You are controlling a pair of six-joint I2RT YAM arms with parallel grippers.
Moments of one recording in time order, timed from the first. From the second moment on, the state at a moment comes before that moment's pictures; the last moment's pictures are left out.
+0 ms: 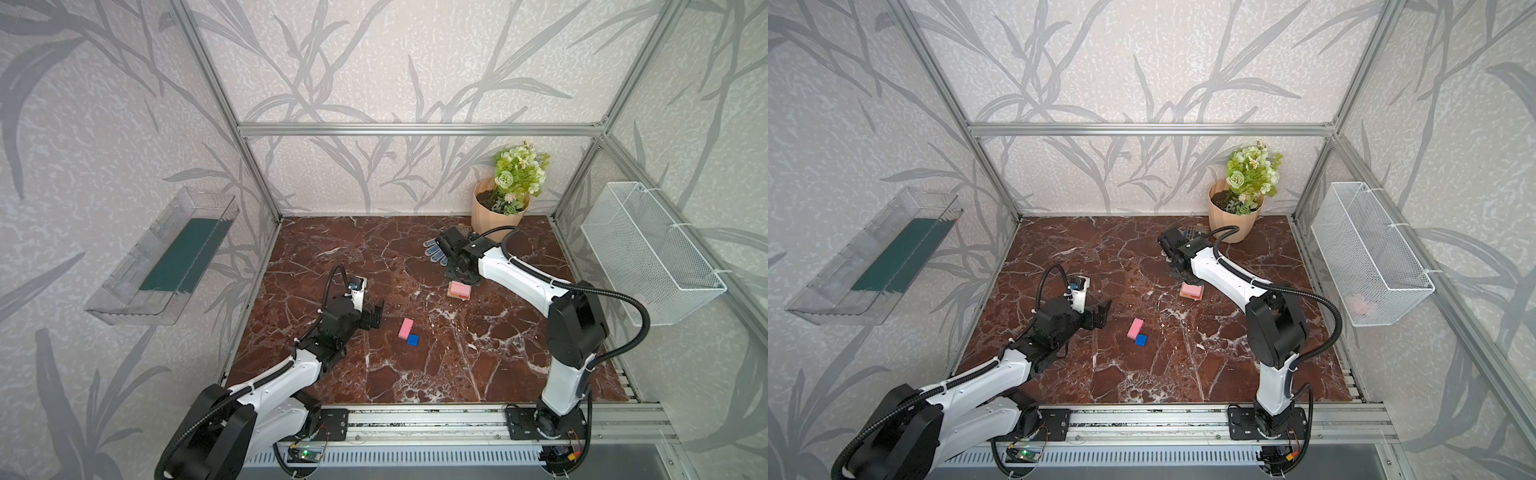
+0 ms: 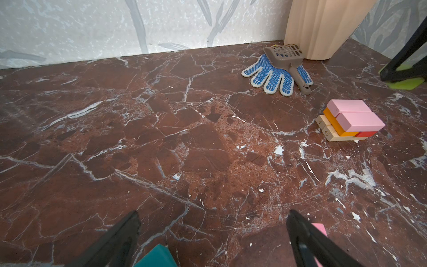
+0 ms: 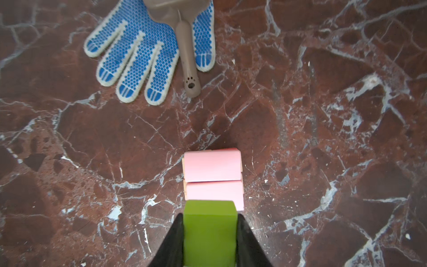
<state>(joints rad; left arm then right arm) -0.48 1.07 0.31 0.33 -0.12 -0.12 0.58 1.88 1.54 -0.94 0.36 0.92</state>
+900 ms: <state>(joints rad) -0.48 1.05 0.31 0.33 -0.12 -0.12 0.52 1.93 1.55 -0.89 0.32 0.91</state>
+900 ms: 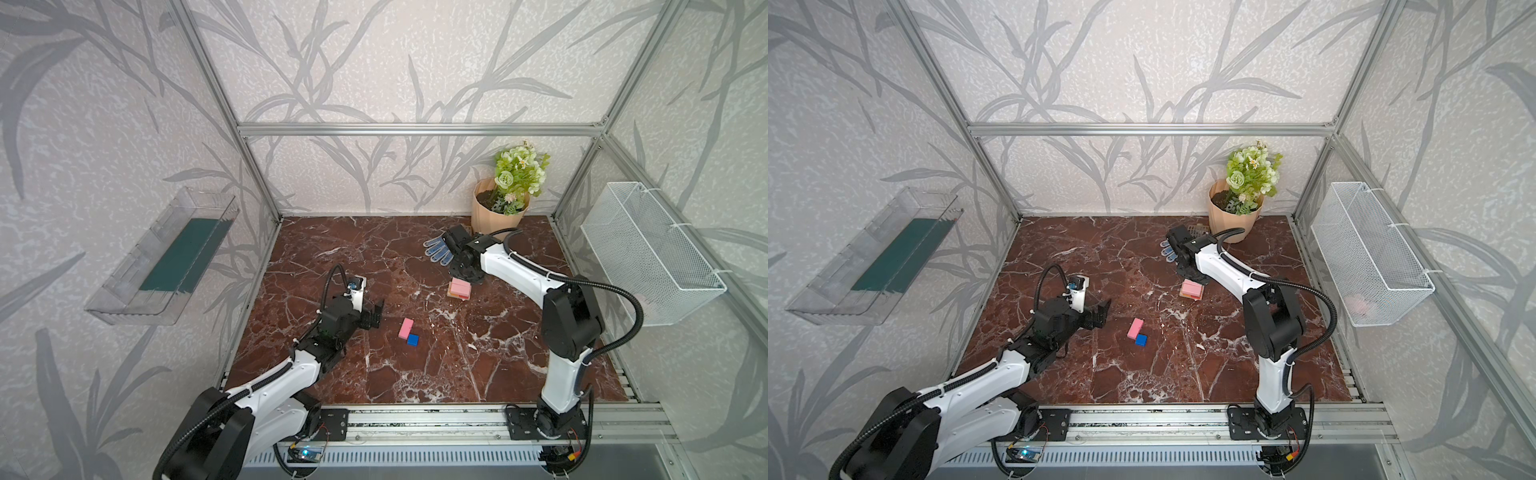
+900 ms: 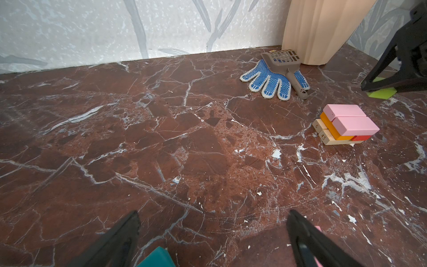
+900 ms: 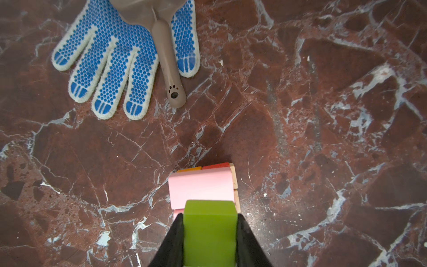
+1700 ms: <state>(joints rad) -0.48 1.05 0.31 0.33 -0.11 -0.12 0.51 2.01 1.58 -0.89 0.29 0.86</state>
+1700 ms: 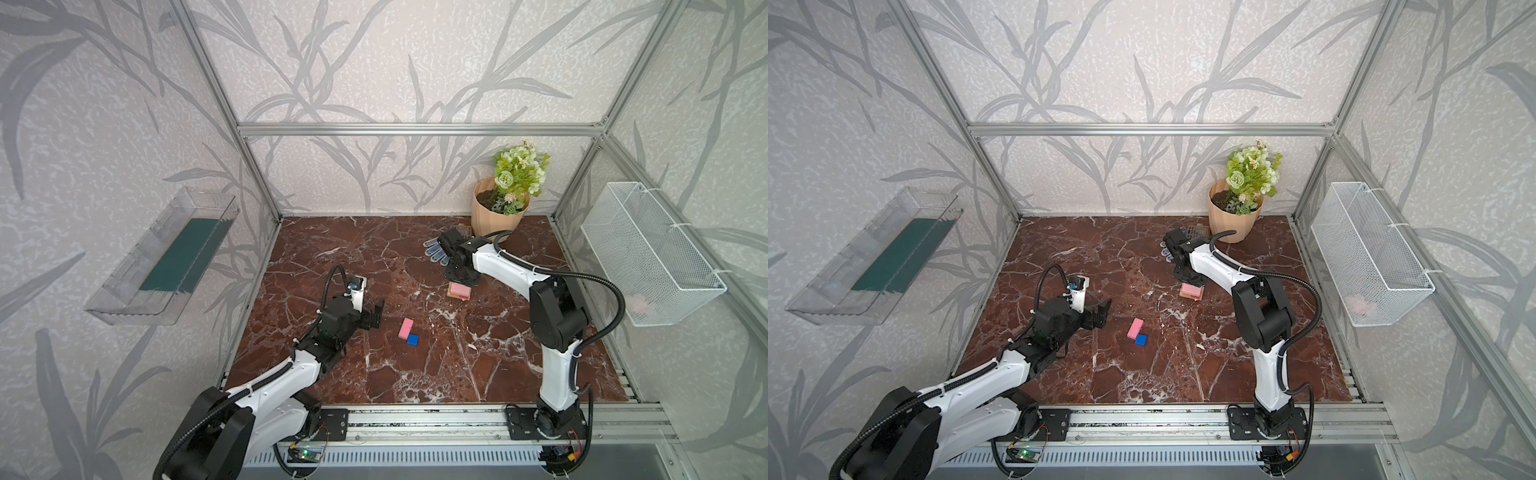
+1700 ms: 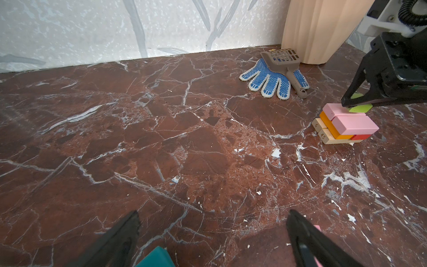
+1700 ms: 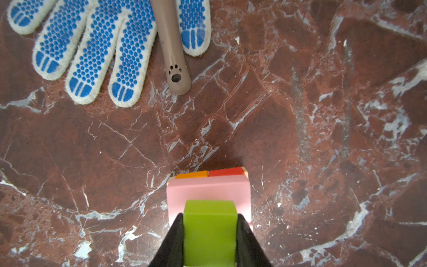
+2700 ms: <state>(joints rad) -0.48 1.06 0.31 0.33 -0.11 -0.12 0.51 2.03 1.59 -0.88 0.29 0.83</state>
